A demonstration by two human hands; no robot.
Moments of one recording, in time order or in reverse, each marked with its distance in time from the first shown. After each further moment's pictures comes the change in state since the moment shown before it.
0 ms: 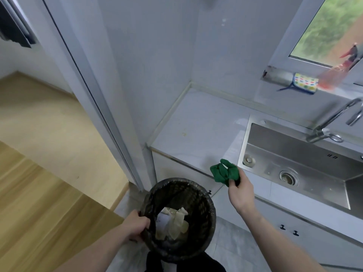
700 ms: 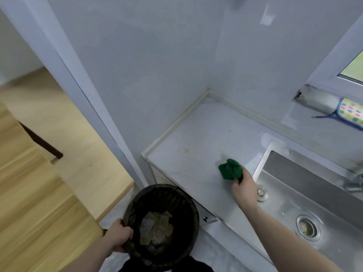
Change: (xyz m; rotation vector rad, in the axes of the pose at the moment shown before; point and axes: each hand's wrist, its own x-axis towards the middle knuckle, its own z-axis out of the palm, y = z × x) left_hand 0.038 0.055 0.026 -0.234 0.190 -0.222; right_hand 0.209 0.024 0.009 -0.171 -0.162 -0.113
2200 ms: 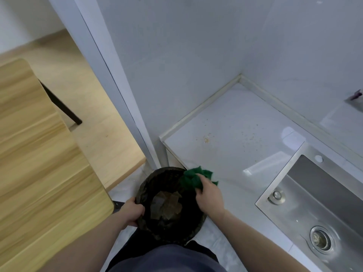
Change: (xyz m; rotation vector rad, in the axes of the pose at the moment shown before) left_hand -0.003 0.011 0.009 -0.138 0.007 0.057; right_hand -0.062 -0.047 0.123 -0.306 -0.539 -0.230
